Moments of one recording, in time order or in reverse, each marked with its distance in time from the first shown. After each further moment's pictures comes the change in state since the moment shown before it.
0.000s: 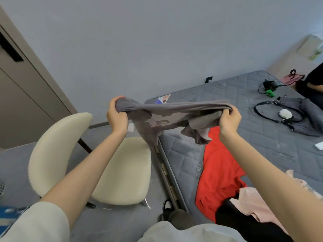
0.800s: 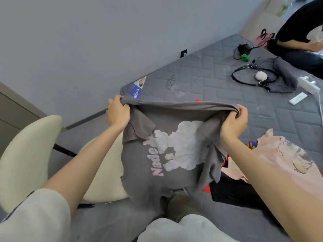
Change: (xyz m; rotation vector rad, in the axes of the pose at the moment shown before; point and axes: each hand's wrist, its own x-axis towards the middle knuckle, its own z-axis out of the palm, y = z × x) left_hand -0.013 -0.027 0.080 0.661 -0.317 0.054; right_hand -0.011 0.082 -0.079 -0.164 0.442 0.031
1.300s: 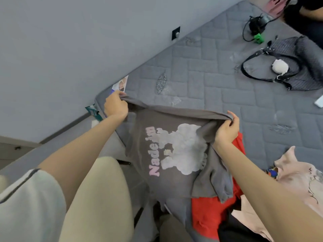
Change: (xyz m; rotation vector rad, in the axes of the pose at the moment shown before) left_hand 0.255 0.082 0.212 0.109 -0.180 0.015; right_hand 0.171 0.090 0.219 -0.122 0.045 0.253
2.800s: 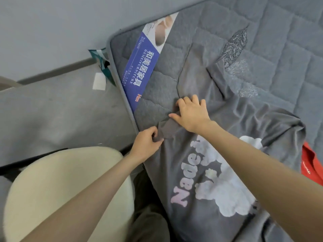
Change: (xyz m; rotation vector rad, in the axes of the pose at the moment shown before) left_hand 0.030 -0.243 0.210 -0.258 -0.495 -0.040; right_hand -0.086 0.127 0.345 -1.401 -1.193 -1.049
